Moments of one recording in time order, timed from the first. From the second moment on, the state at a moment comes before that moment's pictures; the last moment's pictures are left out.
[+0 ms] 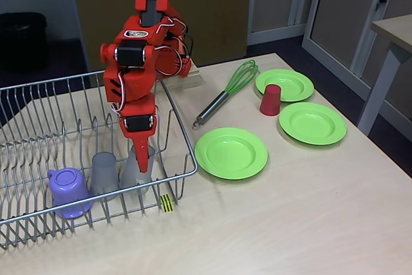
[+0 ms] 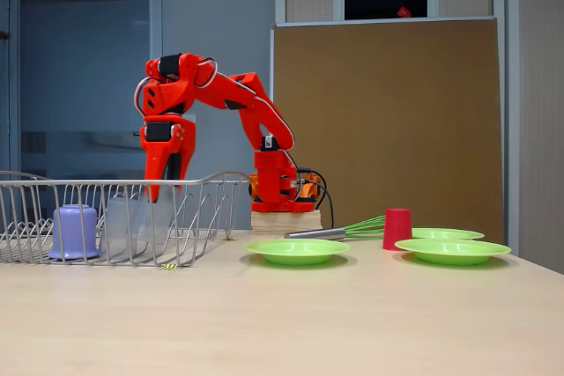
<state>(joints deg) 20.7 42.5 31.8 97.8 -18.5</state>
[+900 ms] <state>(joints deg) 22.7 33.2 22.0 98.6 -21.2</state>
